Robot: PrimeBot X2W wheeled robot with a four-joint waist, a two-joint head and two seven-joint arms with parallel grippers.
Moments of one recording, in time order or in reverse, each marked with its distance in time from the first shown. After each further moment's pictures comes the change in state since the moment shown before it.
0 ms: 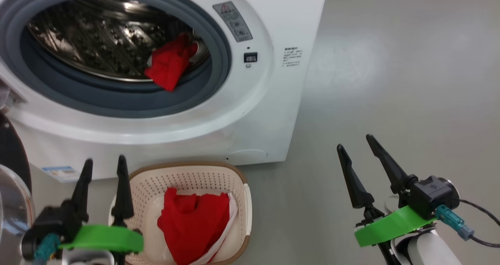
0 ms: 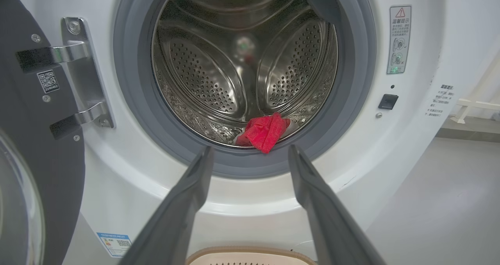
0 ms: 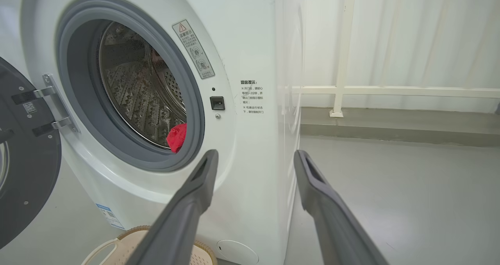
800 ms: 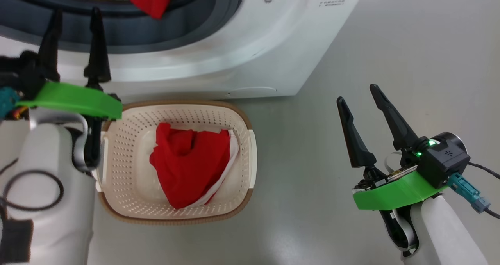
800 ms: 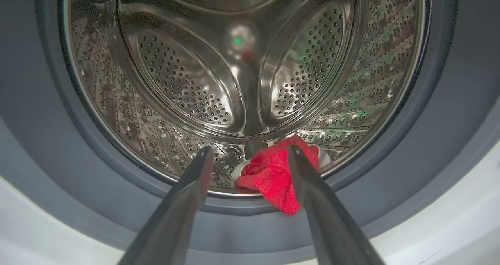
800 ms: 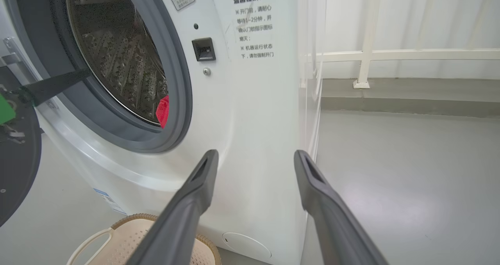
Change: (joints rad) left arm -0.650 0.036 -0.028 0.343 -0.008 -0.094 -0.012; right arm -0.155 -0.003 0.005 -0.072 0.002 0.000 0.000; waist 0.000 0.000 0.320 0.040
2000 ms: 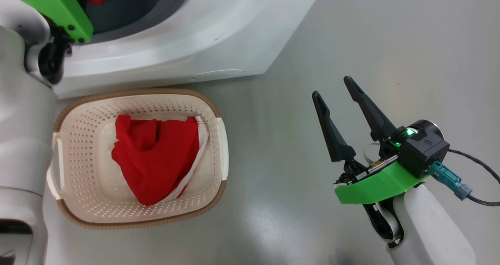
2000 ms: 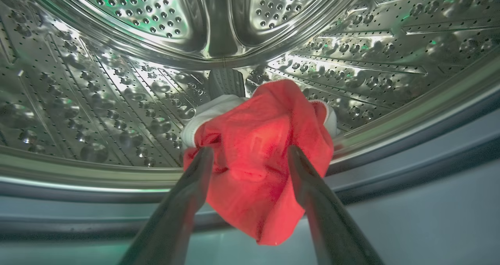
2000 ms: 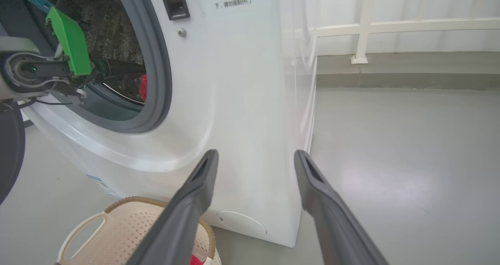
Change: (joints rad) left arm -0.507 0.088 -0.217 0.515 -0.237 -0.034 0.306; right arm -0.075 -0.002 0.096 0.034 0.051 0.000 0.000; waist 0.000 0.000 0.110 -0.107
